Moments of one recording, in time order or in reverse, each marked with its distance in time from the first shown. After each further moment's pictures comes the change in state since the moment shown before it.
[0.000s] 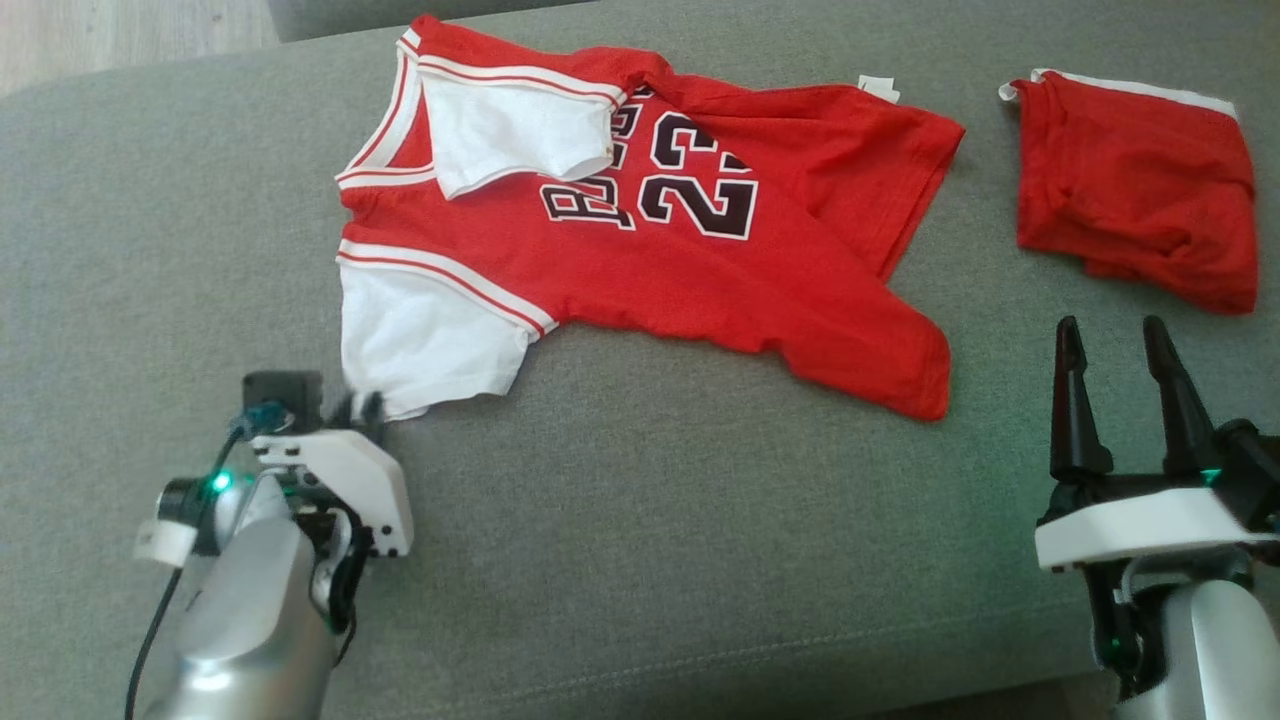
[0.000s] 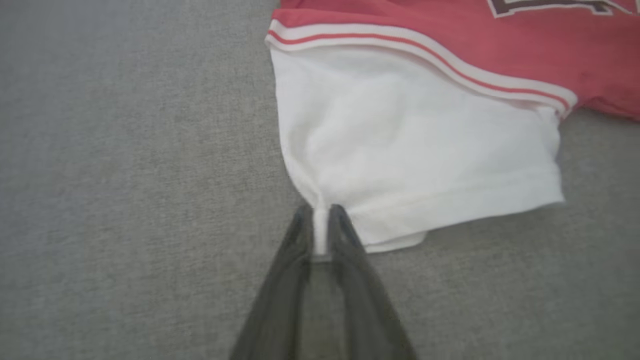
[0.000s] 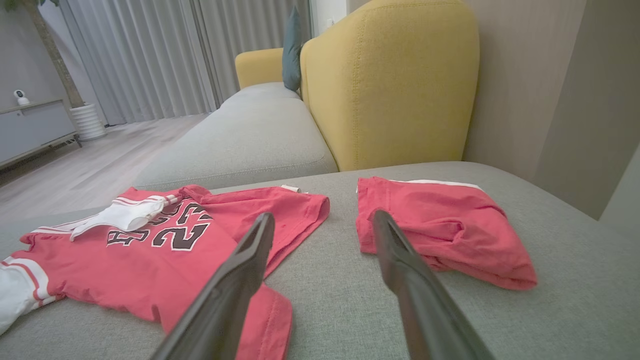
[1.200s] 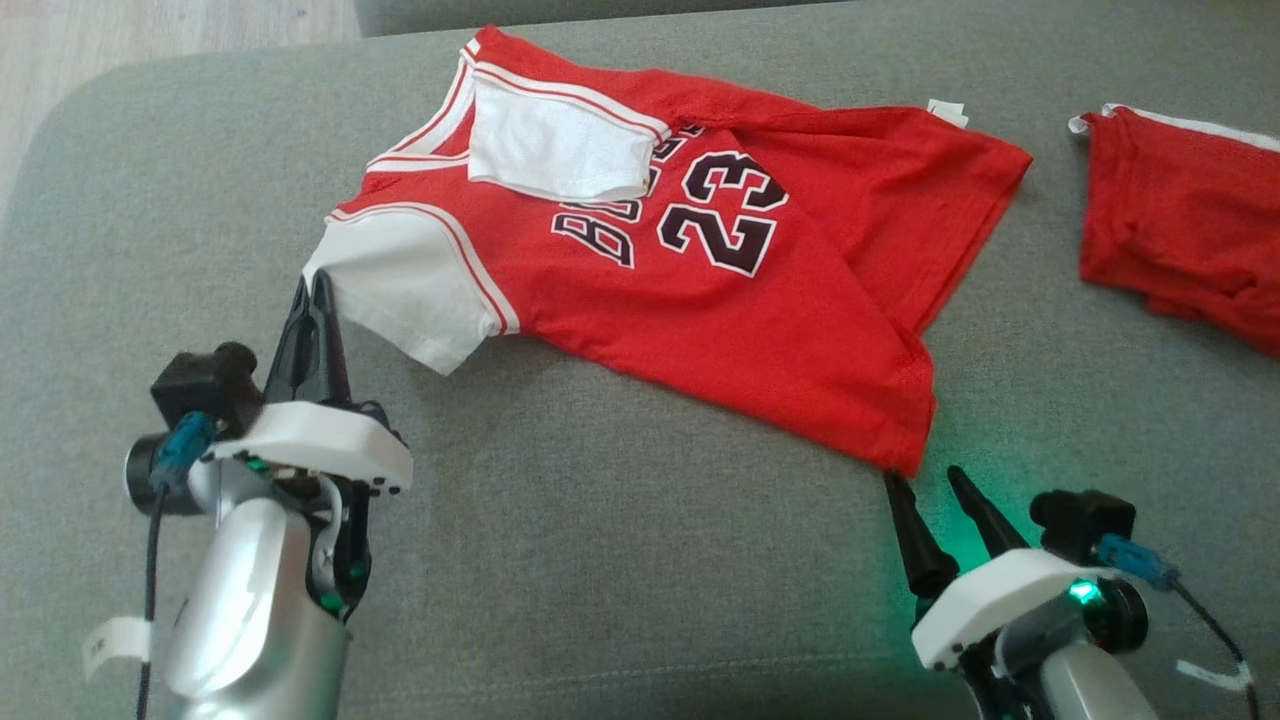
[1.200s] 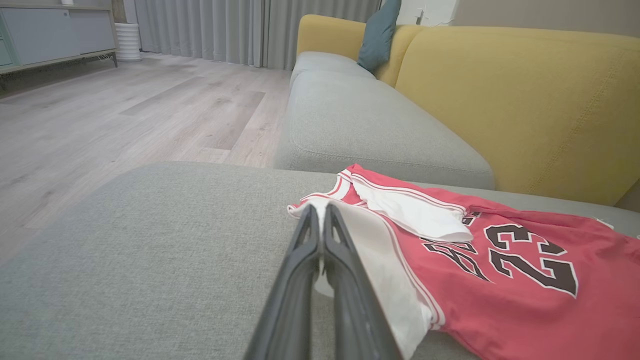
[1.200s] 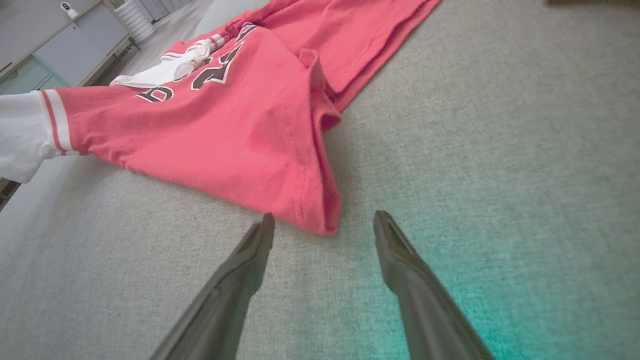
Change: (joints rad) left arm 0.120 -0.052 0.120 -0.417 -0.030 0.064 -0.222; right arm 0.022 0.000 0.225 0.282 0.224 0.000 0.150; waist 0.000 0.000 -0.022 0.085
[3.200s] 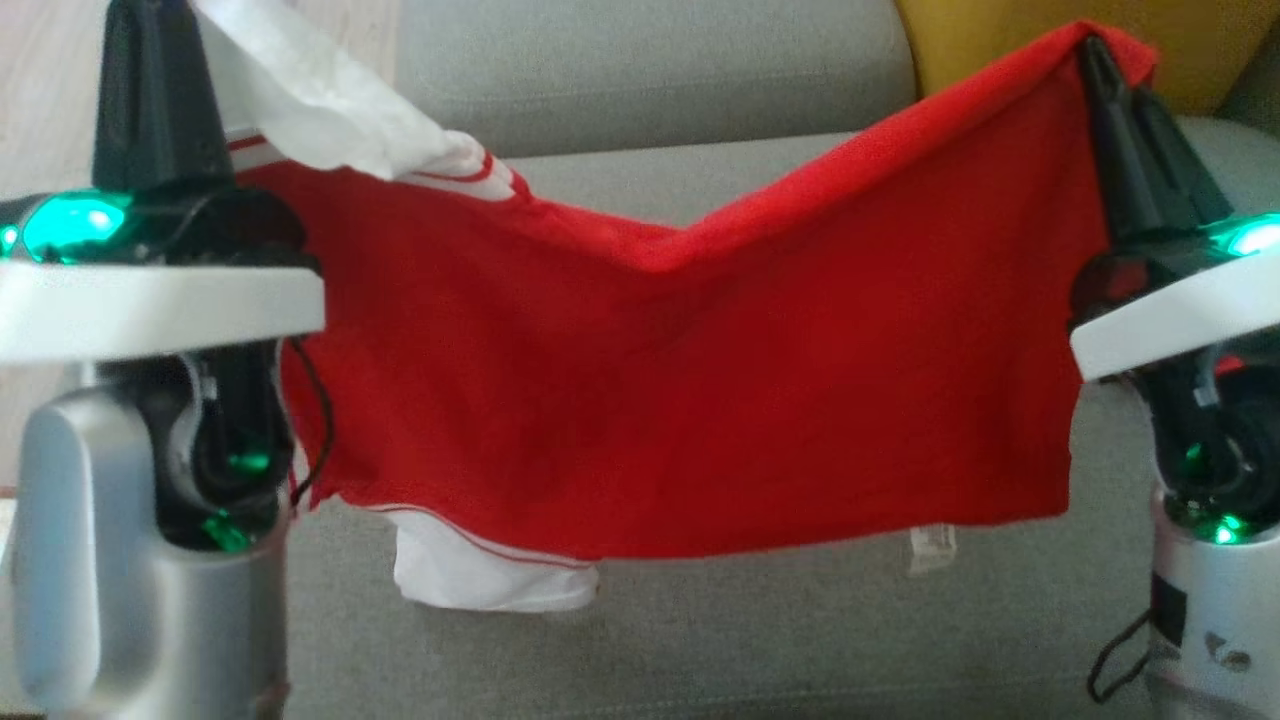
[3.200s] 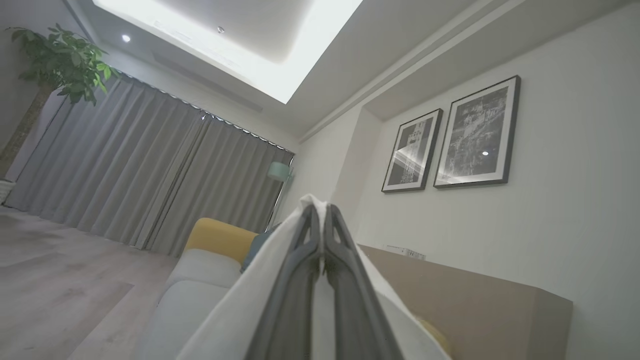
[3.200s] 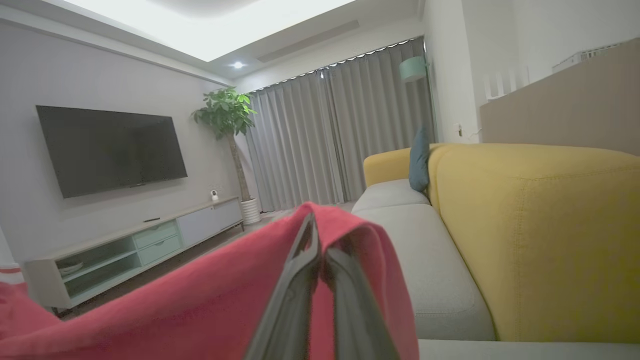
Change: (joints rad) left arm -0.105 -0.012 0.033 -0.736 -0.281 0.059 0.233; right arm -0.312 -0.022 -0.137 -0.650 0.077 0.000 0.388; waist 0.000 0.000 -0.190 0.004
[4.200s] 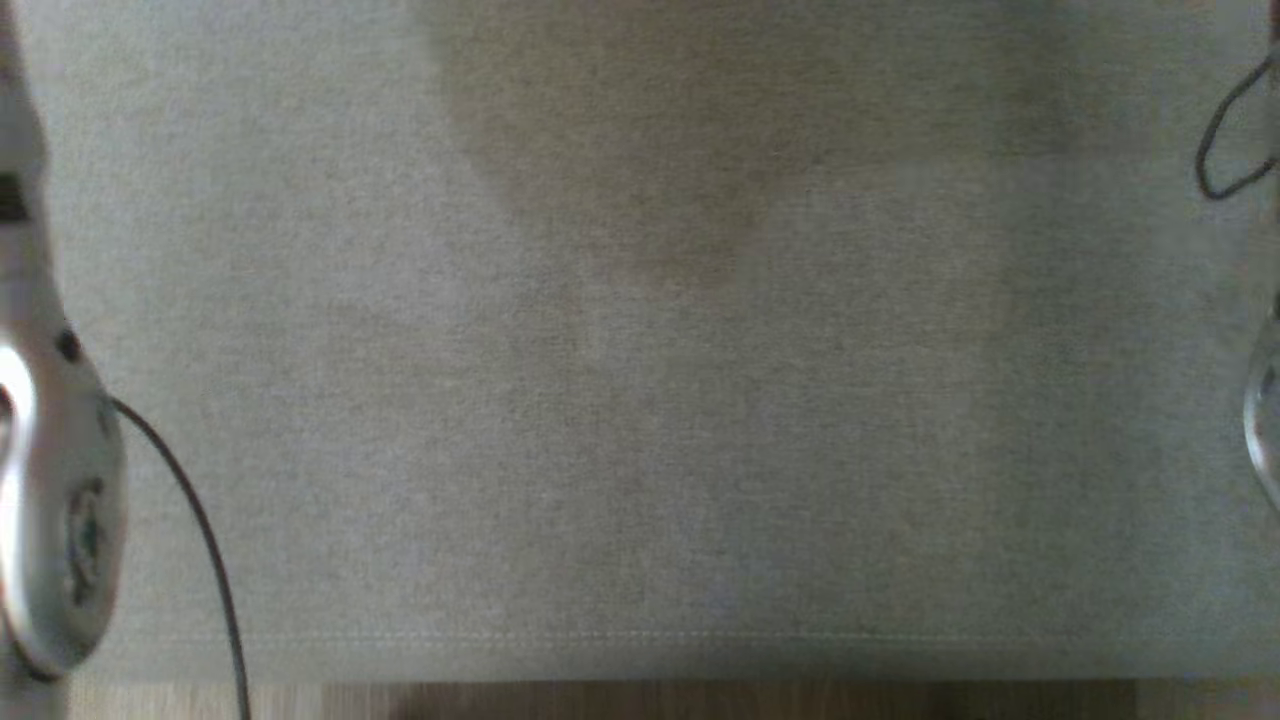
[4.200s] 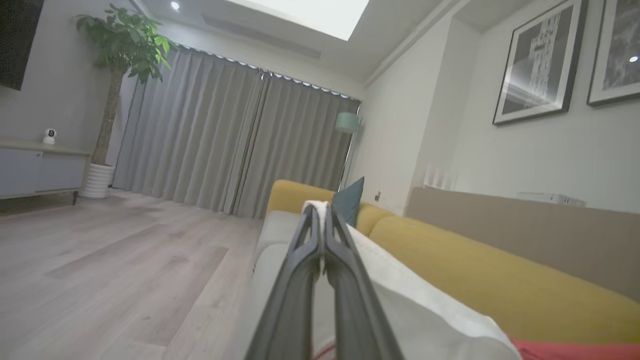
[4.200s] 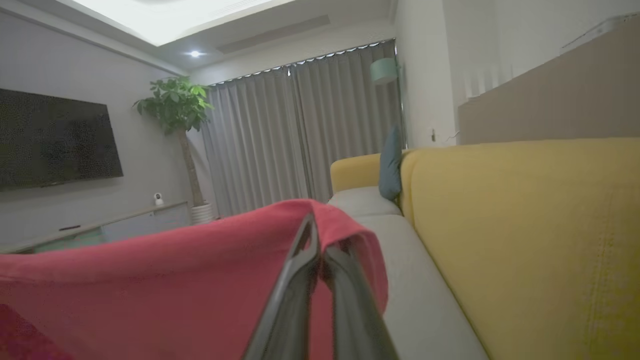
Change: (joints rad) left arm -0.978 0.119 0.028 1.011 0.068 -0.222 -0.234; right arm -1.074 -0.077 0.079 1.125 -0.166 0.000 -0.602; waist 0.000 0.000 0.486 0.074
